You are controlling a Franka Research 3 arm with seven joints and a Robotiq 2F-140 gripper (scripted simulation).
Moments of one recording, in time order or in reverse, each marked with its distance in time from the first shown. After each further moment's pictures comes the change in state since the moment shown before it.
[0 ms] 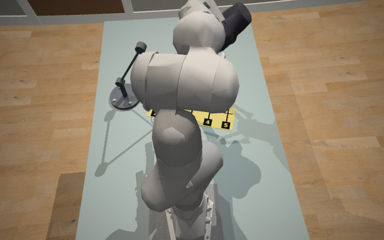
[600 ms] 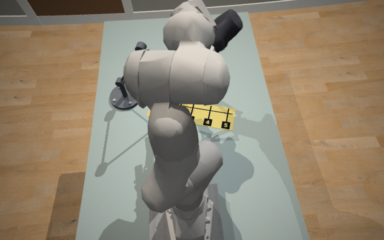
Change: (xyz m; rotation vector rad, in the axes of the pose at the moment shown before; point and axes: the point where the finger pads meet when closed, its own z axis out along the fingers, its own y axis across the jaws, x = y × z) arm 0.002 0.003 0.038 -0.010 0.007 0.033
